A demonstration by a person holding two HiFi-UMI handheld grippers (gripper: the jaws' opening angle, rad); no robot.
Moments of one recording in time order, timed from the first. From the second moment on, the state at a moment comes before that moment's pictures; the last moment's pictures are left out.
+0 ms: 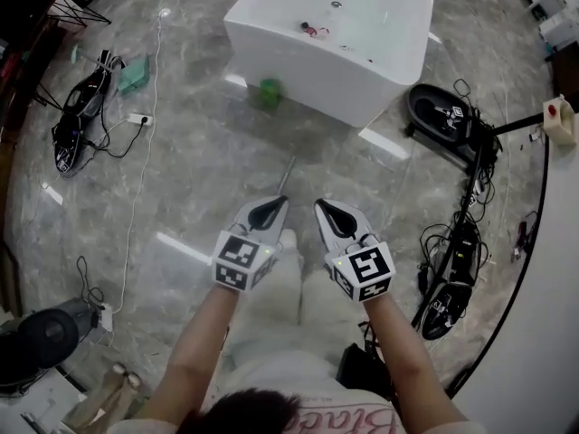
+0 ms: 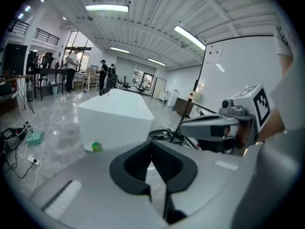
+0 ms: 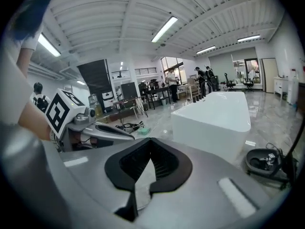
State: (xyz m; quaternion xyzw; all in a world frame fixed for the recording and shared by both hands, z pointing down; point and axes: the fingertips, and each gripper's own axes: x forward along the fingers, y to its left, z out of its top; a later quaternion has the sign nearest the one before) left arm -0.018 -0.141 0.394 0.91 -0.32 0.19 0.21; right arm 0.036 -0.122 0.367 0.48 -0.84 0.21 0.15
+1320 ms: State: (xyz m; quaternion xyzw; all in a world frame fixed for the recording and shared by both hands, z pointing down) left arm -0.016 -0.207 0.876 0.79 -0.33 0.40 0.33; right arm 0.043 -0.202 0.818 0.42 -0.78 0.35 0.30
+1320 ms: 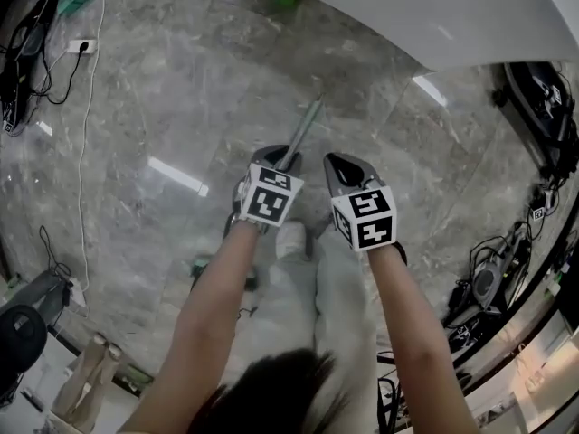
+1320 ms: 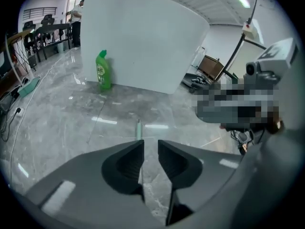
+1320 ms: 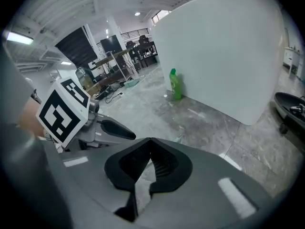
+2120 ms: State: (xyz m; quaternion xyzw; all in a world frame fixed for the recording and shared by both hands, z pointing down) left arm -0.004 -0.211 1.048 0.71 -0.32 0.52 0.35; right arm 0.065 -0.233 0.947 0.38 -0.78 0.35 0.35
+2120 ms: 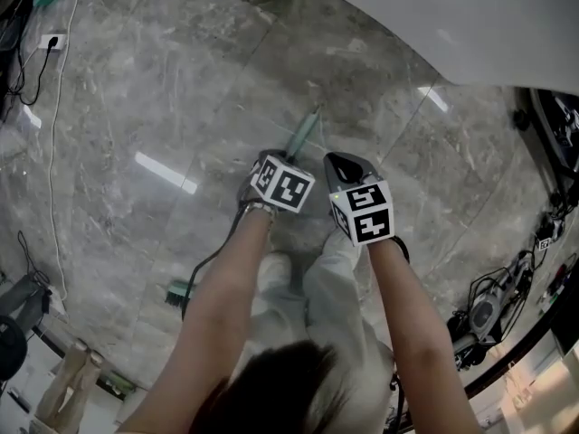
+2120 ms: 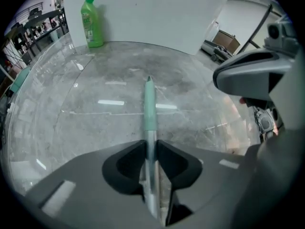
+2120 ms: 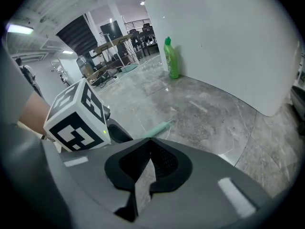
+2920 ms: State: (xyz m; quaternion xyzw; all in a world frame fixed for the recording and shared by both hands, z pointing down) left arm 0.005 -0.262 0.970 0.74 -0.36 0.47 0.32; right arm 0.080 -0.236 0.888 0.36 -0.80 0.31 0.37
